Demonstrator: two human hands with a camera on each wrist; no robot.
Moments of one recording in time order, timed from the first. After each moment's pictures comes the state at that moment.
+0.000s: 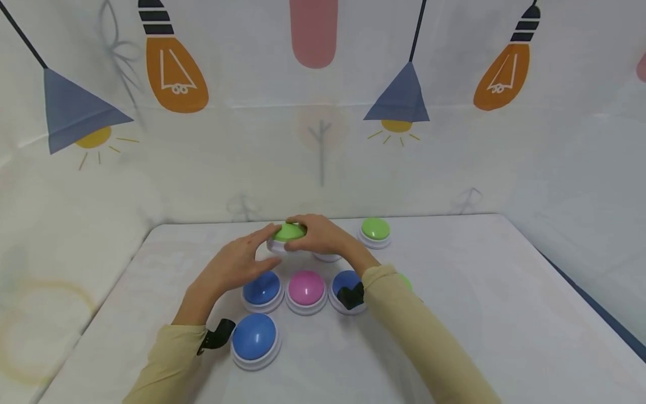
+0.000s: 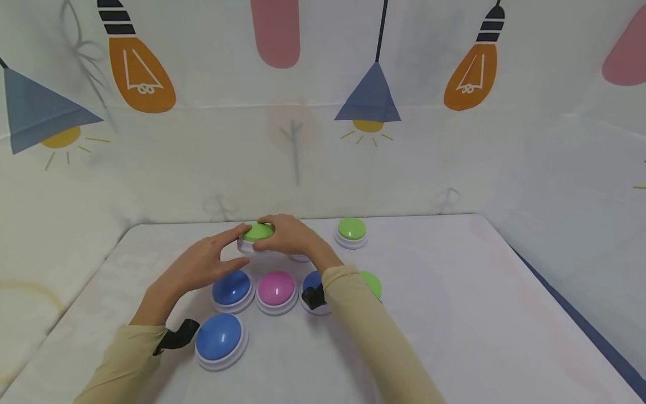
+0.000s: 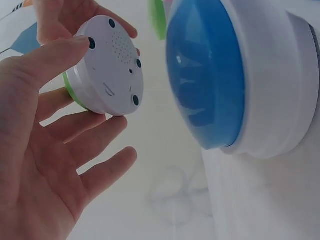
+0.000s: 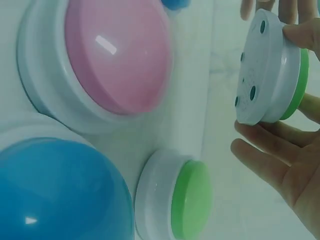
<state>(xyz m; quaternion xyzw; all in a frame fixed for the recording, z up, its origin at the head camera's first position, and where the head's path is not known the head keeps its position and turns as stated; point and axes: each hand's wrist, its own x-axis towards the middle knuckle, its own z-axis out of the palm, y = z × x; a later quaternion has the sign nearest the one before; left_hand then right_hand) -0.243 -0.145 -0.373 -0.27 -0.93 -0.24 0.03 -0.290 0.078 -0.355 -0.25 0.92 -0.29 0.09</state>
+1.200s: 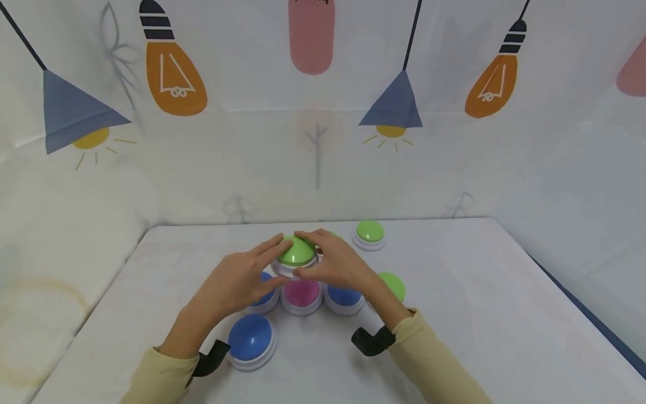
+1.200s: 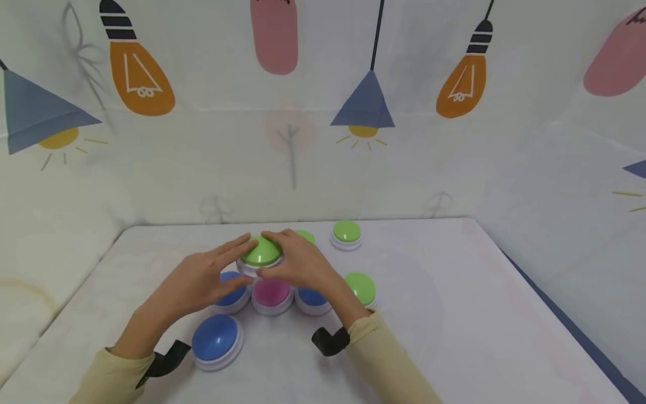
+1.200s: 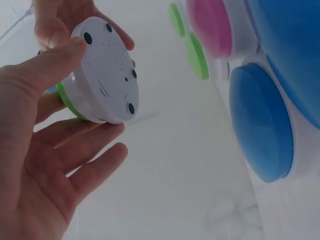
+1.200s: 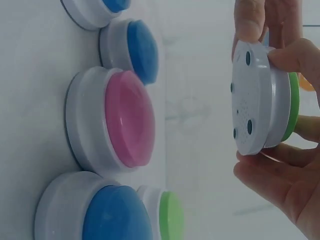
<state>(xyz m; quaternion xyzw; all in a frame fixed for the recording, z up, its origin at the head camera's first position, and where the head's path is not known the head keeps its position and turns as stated) -0.194 -0.129 -0.353 -0.37 -0.90 -0.17 0.16 -0.207 0.101 -0.344 -0.26 0.91 -0.34 0.00</state>
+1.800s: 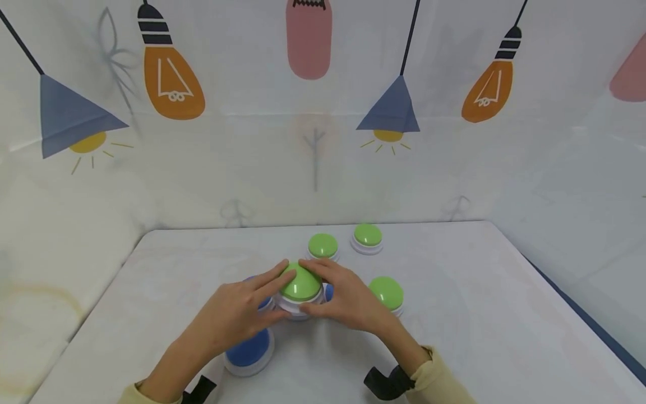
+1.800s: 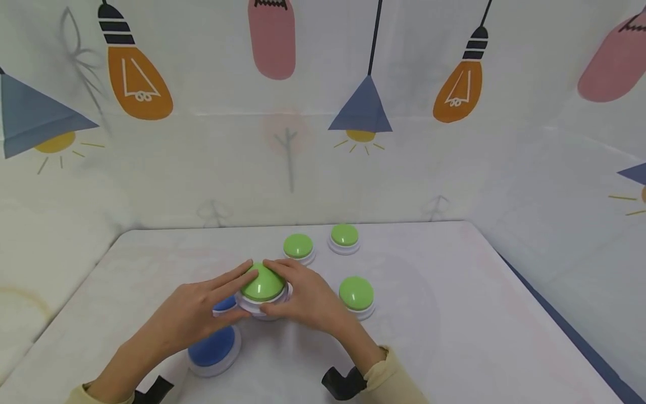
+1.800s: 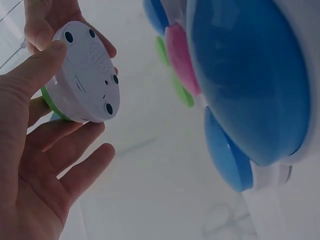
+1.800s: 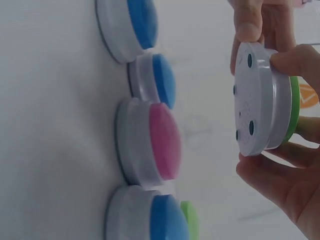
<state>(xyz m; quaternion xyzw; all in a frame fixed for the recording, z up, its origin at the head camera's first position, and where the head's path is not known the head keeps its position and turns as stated) -0.161 -0.127 -0.370 -0.42 -0.86 -0.16 0.23 -0.162 0.118 -0.365 -0.30 0.88 -0.37 -0.04</state>
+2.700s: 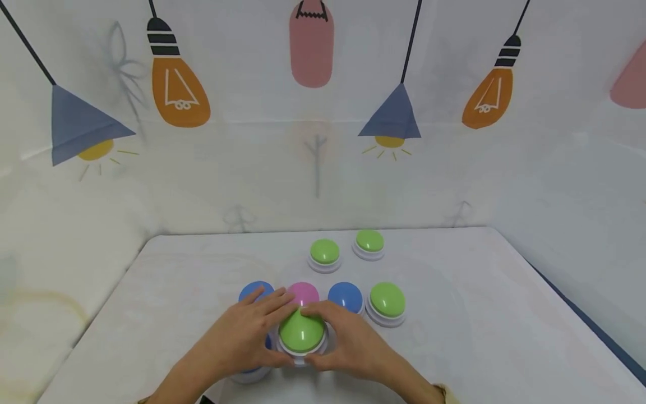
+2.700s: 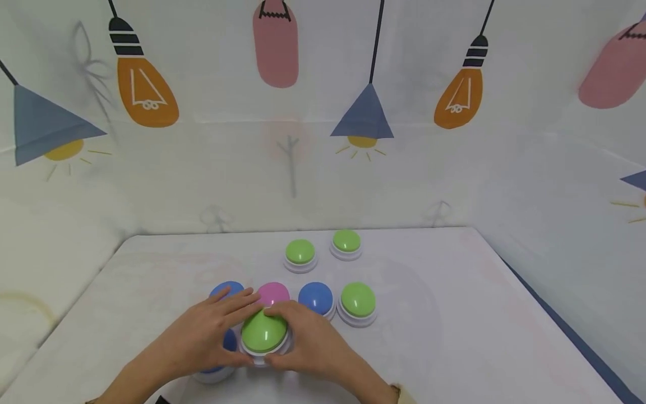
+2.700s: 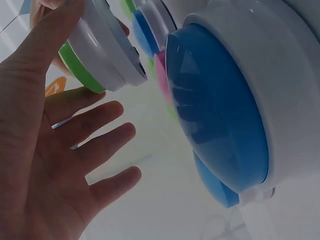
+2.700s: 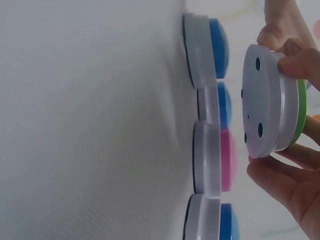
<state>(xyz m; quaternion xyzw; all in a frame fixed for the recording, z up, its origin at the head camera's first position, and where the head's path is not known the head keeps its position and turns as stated) -0.141 -0.124 -0.377 -0.42 -0.90 -0.08 0.11 -0.120 0.120 -0.399 -0.32 0.88 -0.34 -0.02</state>
